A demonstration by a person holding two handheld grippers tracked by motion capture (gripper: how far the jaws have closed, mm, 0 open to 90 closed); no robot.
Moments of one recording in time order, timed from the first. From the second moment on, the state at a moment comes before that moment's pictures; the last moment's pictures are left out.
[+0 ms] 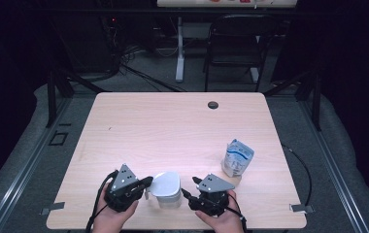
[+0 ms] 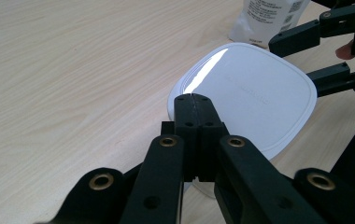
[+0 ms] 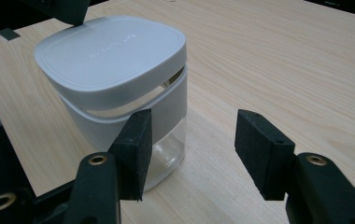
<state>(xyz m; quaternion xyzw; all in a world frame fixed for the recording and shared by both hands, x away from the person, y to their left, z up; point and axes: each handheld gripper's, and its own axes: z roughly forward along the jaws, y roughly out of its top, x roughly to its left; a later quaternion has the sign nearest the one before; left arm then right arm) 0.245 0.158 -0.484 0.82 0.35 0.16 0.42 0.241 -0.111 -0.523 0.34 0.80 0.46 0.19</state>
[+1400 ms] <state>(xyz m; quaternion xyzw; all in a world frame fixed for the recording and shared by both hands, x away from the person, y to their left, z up) 0.238 0.170 -0.482 0.81 0.36 0.16 0.43 0.241 -0.104 -0.512 0.33 0.80 0.46 0.20</state>
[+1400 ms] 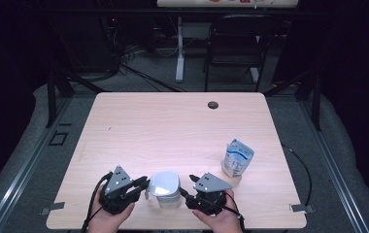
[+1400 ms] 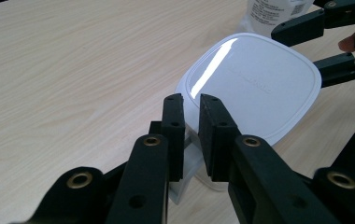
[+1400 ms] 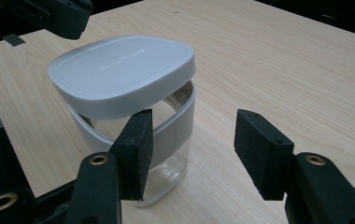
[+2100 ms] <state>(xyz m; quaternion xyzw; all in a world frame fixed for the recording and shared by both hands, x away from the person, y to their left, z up) 0.230 0.186 -0.491 0.81 0.38 0.16 0.42 0.244 -0.097 -0.506 0.31 0.80 0.47 0.20</state>
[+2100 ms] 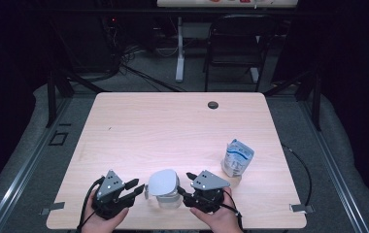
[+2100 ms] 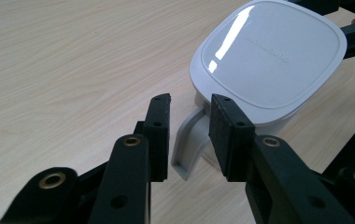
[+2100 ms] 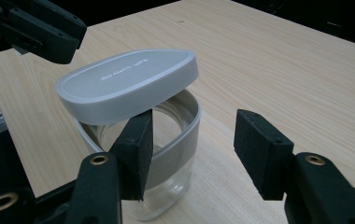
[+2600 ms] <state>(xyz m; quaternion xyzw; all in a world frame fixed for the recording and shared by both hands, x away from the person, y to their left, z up) 0.223 0.189 -0.492 0.80 0.38 0.15 0.43 0.245 -0.092 -0.501 0.31 0.80 0.48 0.20</state>
